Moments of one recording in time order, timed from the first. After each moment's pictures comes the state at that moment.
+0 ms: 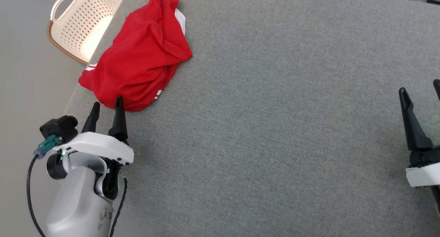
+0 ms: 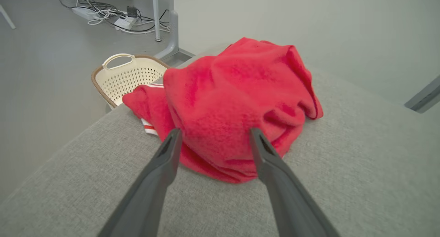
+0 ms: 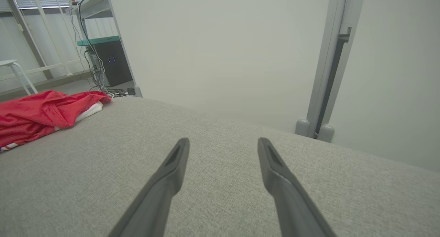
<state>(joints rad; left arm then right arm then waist) -0.50 0.08 -0.05 0.71 -0.54 -0.10 -0.22 -0.16 -0.44 0.07 -0.02 0.32 0.13 -0.12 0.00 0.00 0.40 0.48</state>
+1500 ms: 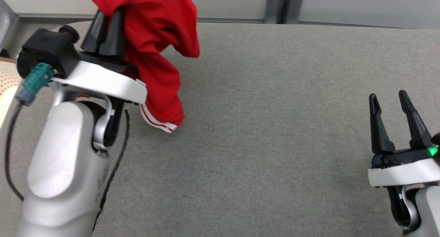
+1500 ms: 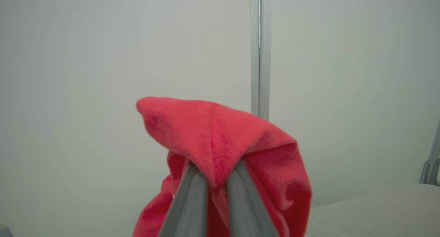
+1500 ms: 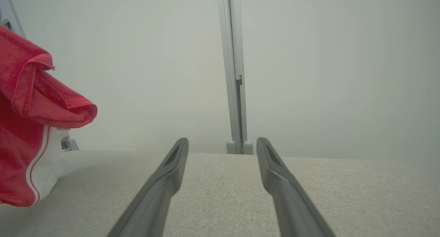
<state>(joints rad) -0.66 0.17 -0.21 0.16 -0.35 -0.04 -0.09 -0.22 -0.26 0.11 0.15 0.33 0.13 -0.26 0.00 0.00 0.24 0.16</state>
